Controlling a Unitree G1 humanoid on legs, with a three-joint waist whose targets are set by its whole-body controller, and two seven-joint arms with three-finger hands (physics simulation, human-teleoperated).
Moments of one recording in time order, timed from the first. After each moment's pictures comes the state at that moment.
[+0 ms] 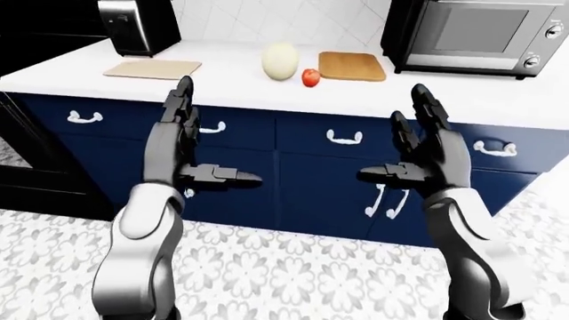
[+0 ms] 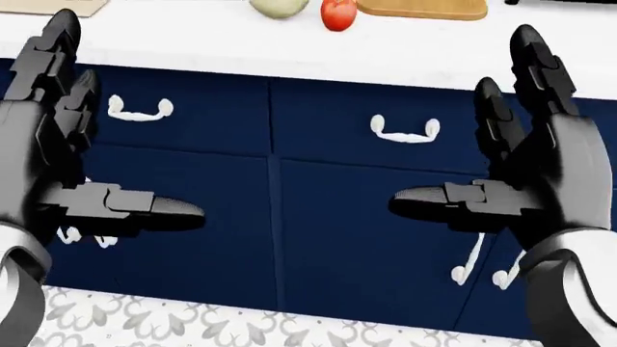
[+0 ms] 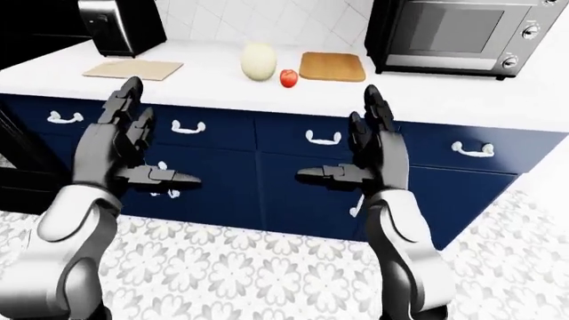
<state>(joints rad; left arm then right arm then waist) -0.41 0.16 0.14 -0.65 -0.04 0.90 -0.06 -0.31 -0.16 -0.20 -0.58 0.43 0.70 -0.15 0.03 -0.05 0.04</state>
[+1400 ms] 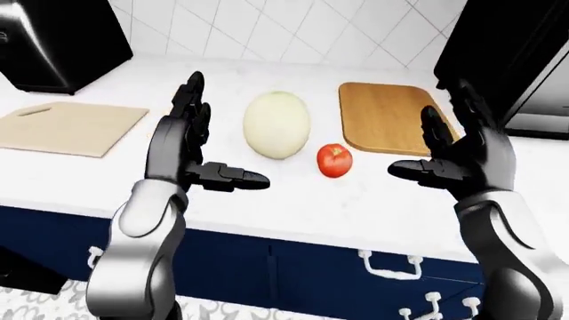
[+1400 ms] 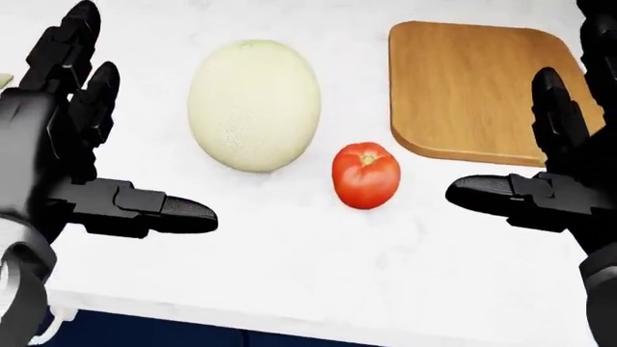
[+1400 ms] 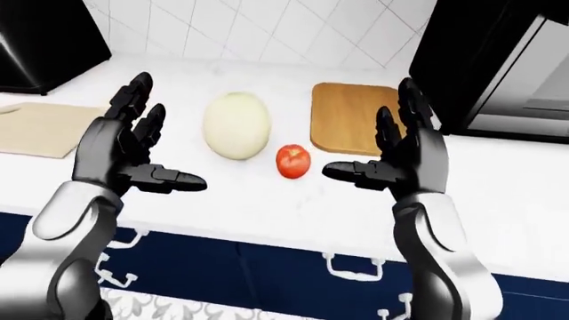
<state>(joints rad) -0.46 0.17 0.12 -0.71 -0.06 1.01 -0.08 -0.29 -0.26 -0.33 -0.65 0.59 0.75 -0.22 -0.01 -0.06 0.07</state>
